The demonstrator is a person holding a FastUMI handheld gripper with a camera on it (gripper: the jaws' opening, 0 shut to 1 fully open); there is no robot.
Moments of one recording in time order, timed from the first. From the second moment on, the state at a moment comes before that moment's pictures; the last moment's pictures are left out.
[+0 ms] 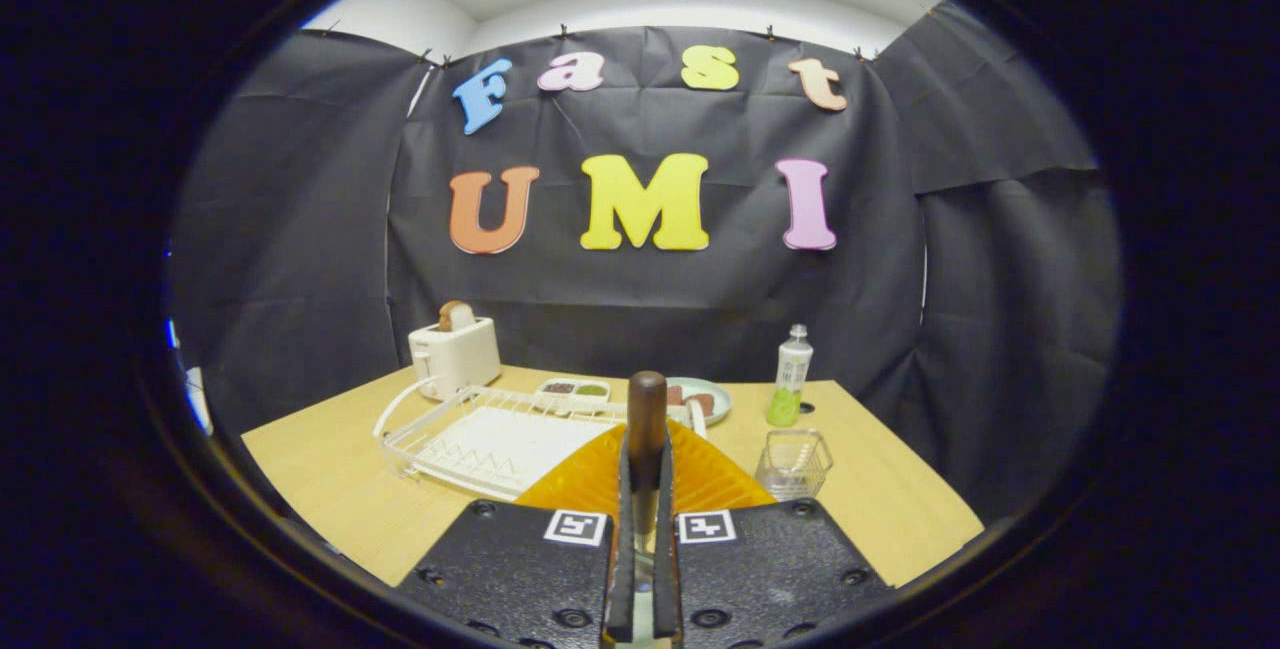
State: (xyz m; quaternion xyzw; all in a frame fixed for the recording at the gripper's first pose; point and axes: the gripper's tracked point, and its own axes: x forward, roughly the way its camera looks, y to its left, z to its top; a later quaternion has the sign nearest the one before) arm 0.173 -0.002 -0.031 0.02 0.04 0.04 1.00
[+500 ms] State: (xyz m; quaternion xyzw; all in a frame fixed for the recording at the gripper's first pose) arm 0.150 0.036 -0.120 0.10 0.06 0.02 0.99
